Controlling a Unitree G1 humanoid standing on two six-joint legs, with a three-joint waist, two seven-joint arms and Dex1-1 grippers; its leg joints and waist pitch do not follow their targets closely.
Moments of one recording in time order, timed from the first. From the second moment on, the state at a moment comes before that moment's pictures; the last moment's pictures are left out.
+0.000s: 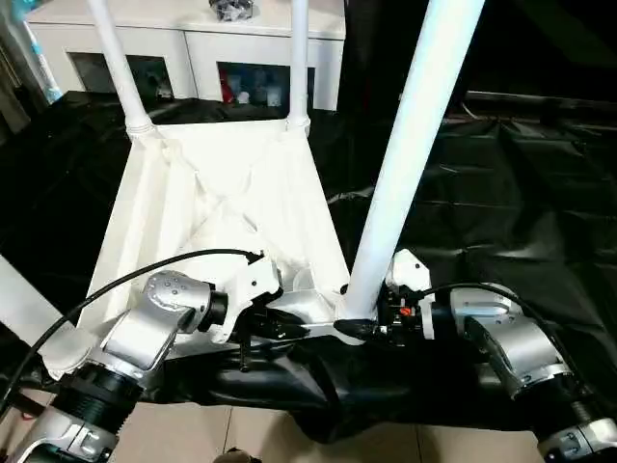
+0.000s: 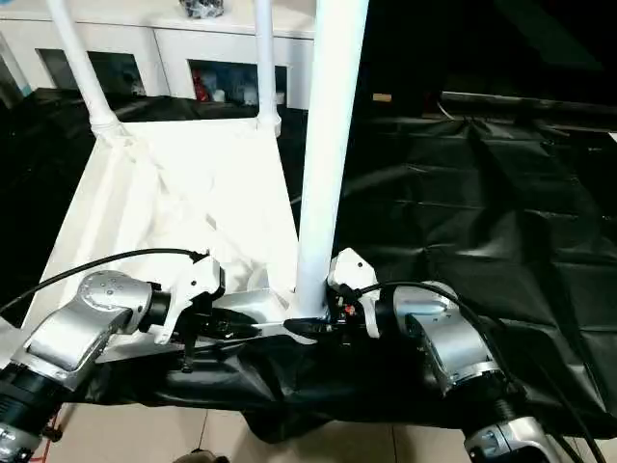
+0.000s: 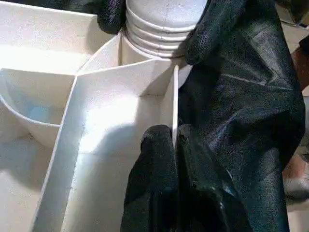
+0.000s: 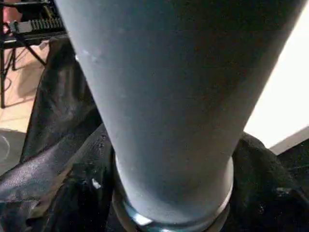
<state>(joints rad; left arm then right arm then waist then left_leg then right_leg) -0.39 0.46 -0.33 0.19 -0.10 0.37 -1.20 -0.36 -0.37 0.26 0.36 0.18 0.13 1.12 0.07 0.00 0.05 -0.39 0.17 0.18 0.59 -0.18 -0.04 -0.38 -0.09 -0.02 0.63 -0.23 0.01</state>
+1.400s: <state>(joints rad) -0.40 0.46 -0.35 0.20 -0.10 0.40 -1.25 -0.34 -0.38 0.24 0.29 0.22 0.25 1.16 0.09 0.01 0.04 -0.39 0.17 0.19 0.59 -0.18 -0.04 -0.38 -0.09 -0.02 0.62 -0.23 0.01</state>
